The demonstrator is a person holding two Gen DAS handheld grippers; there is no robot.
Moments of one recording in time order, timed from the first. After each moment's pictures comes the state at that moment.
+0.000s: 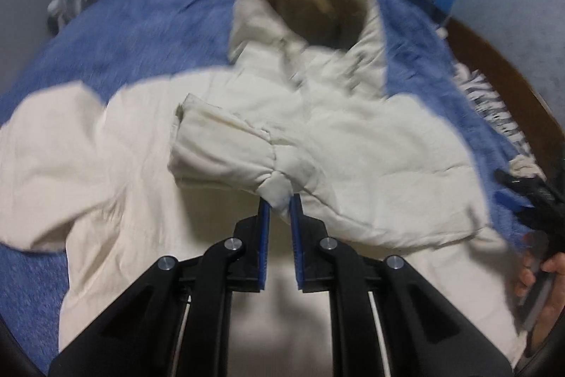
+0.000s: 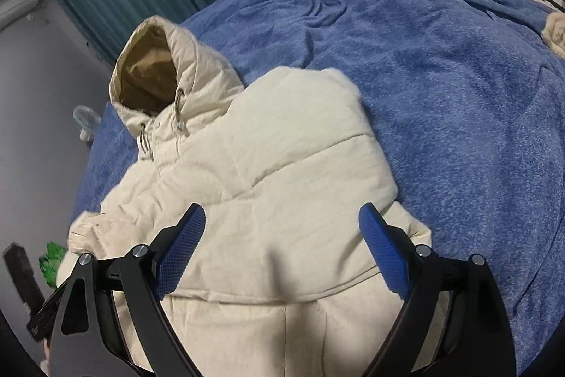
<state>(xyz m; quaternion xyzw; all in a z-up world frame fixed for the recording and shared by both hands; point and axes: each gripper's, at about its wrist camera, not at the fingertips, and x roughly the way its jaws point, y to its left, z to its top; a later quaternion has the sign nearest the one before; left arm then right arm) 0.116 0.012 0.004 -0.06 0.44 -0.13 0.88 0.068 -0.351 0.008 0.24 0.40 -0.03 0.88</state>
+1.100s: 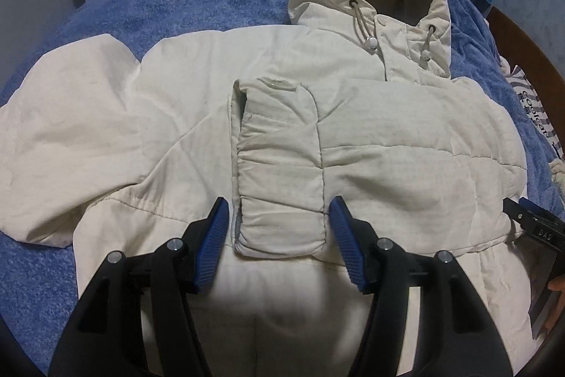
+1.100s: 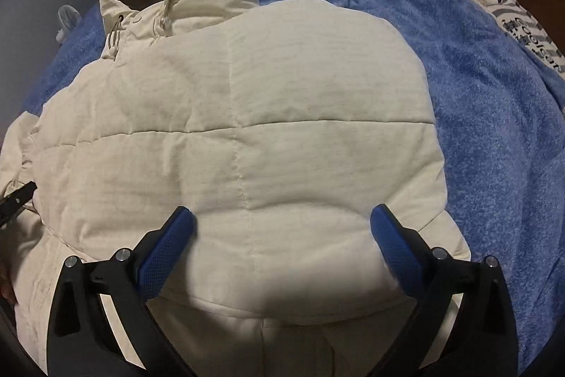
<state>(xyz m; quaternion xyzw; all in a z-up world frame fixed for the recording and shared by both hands) 0.135 0.047 -0.042 -0.04 0.48 -0.07 0.88 0.104 -0.300 -0.054 0.07 0.48 -0.03 0.87</state>
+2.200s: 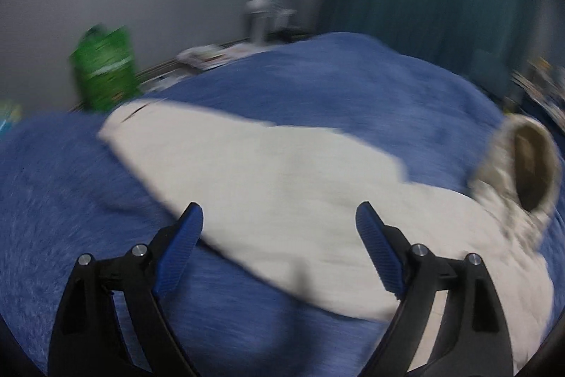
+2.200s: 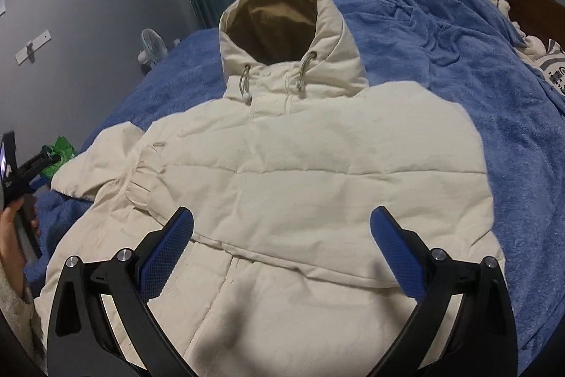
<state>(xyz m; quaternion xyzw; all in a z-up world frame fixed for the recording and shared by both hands) 0.073 0.279 0.023 -0.18 0.33 0.25 0.89 0.059 -0.242 0.018 0.08 0.38 0.11 0.92</state>
